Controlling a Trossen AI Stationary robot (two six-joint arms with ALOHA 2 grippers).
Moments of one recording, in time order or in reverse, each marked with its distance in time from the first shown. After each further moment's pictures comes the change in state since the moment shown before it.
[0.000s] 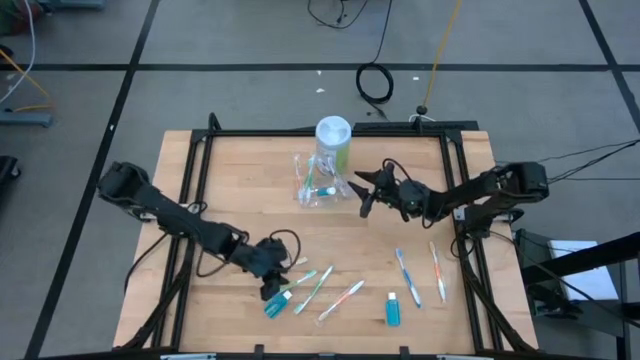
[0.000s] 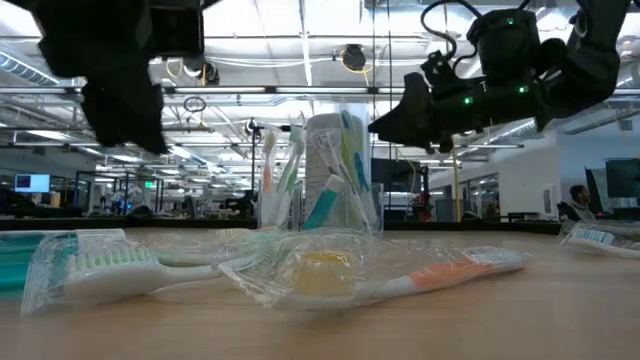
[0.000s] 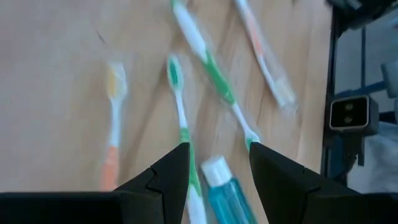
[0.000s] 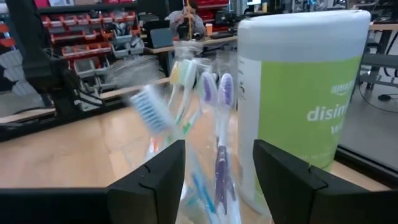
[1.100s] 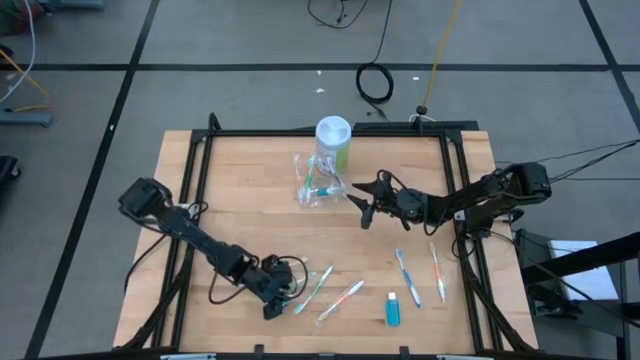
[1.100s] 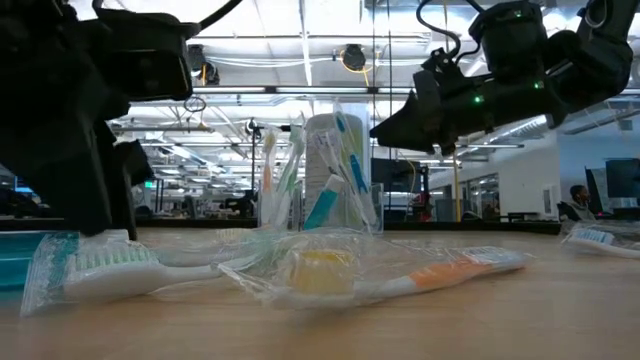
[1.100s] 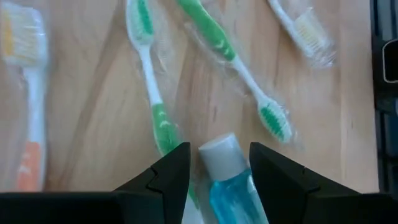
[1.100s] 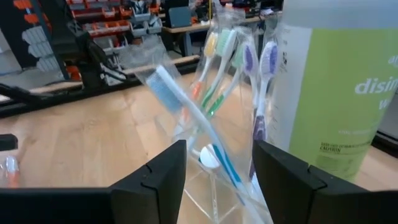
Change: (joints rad) left arm -0.107 0.248 0.026 0.145 -0.058 0.060; right arm 0.084 -0.009 -0.001 -0.092 -0.001 0.023
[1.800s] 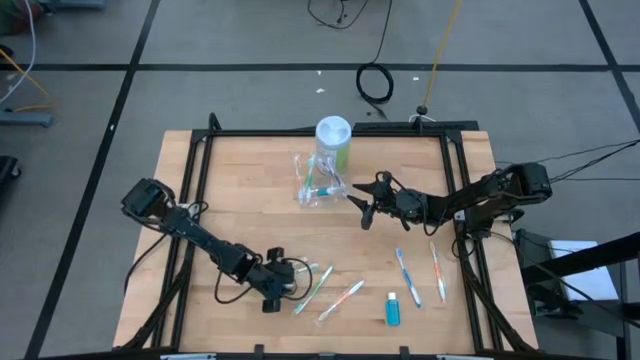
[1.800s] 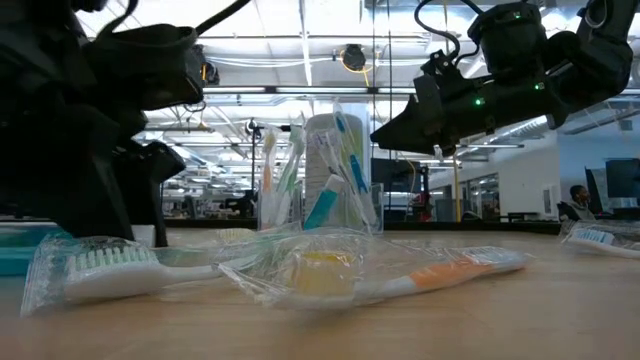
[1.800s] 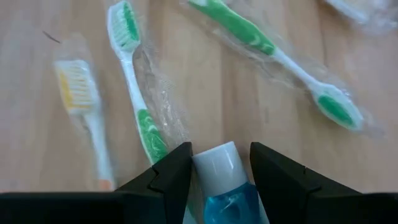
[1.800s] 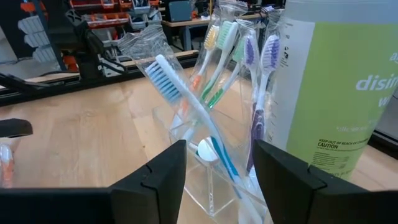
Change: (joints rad) left arm 0.038 0.032 0.004 -0.142 -0.051 0.269; right arm 0.000 0.000 0.000 -0.016 0.000 -0.022
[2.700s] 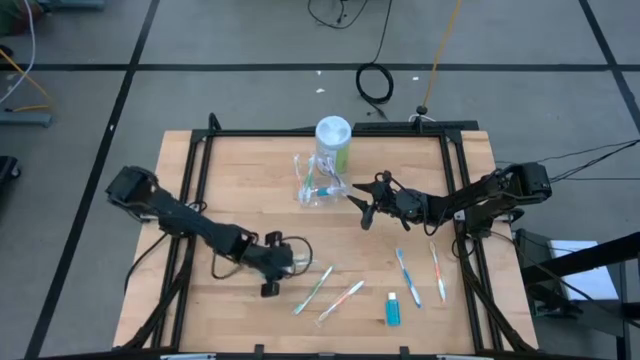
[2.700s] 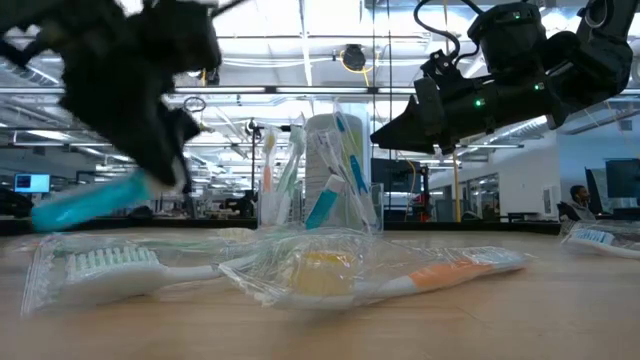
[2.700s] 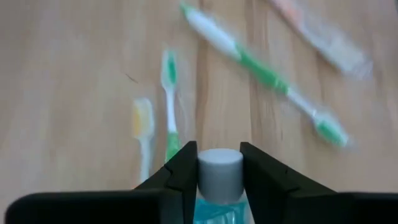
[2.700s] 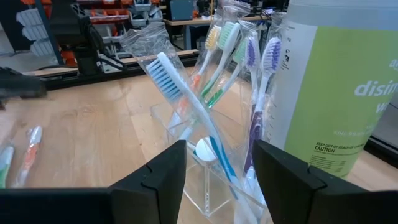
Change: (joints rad) left arm 0.117 -0.208 -0.008 -0.042 0.039 0.100; right arm -0.002 0.000 0.000 0.000 0.000 -0.037
